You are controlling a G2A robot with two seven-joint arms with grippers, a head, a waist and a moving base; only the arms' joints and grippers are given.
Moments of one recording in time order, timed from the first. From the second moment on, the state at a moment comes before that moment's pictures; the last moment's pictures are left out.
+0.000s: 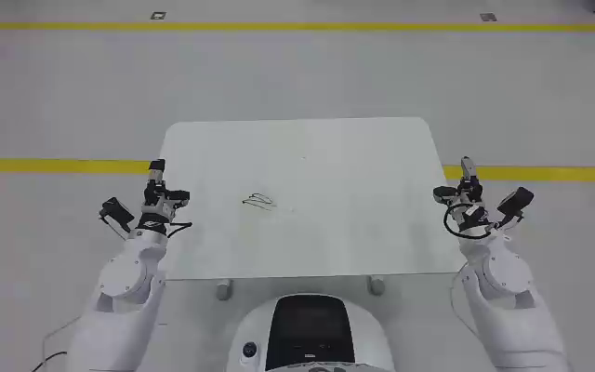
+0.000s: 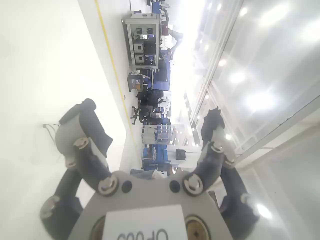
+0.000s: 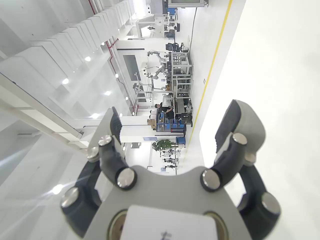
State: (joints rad) left arm 1.73 -1.15 -1.60 -1.80 -0.42 0.00 0.00; right arm -1.73 -1.15 1.60 -1.80 0.42 0.00 0.00
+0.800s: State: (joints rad) left arm 1.69 -1.14 -1.61 -1.80 -0.37 0.00 -0.05; right arm -1.73 -1.15 1.60 -1.80 0.42 0.00 0.00
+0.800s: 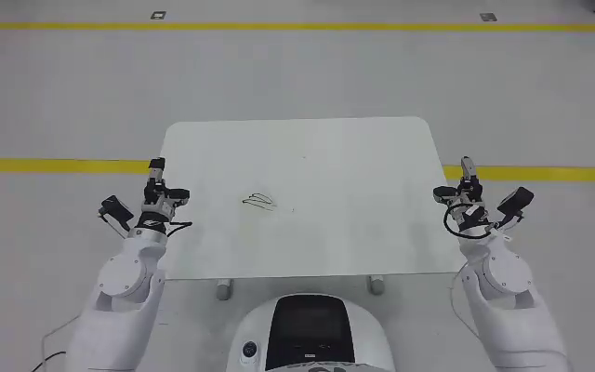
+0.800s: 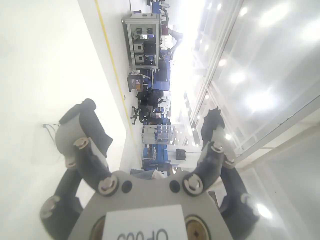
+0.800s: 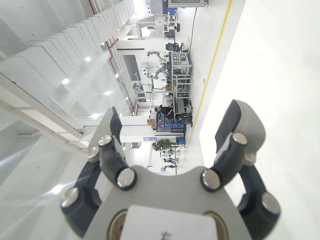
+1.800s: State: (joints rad) left arm 1.63 -1.13 -1.61 -1.77 -0.28 0.01 -0.20; right arm -1.73 -1.15 1.60 -1.80 0.42 0.00 0.00
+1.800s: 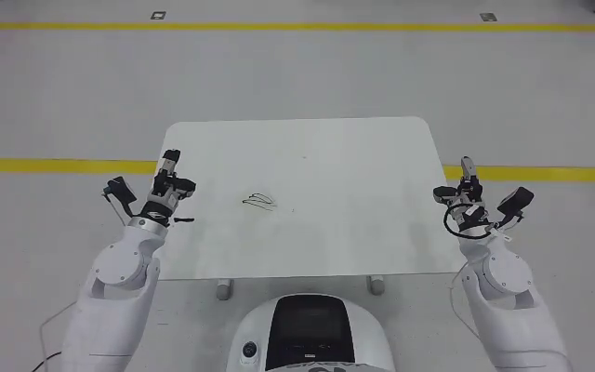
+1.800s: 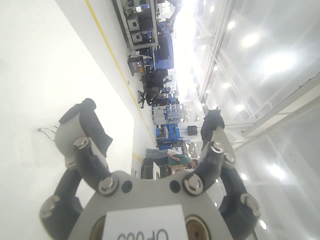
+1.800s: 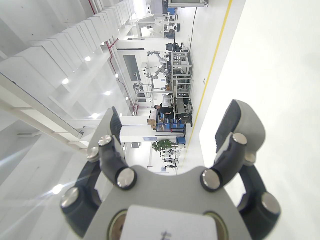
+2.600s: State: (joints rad) left arm 1.48 -1.12 -1.50 -1.81 -0.10 0.34 -0.41; right arm -1.73 -1.15 1.60 -1.80 0.42 0.00 0.00
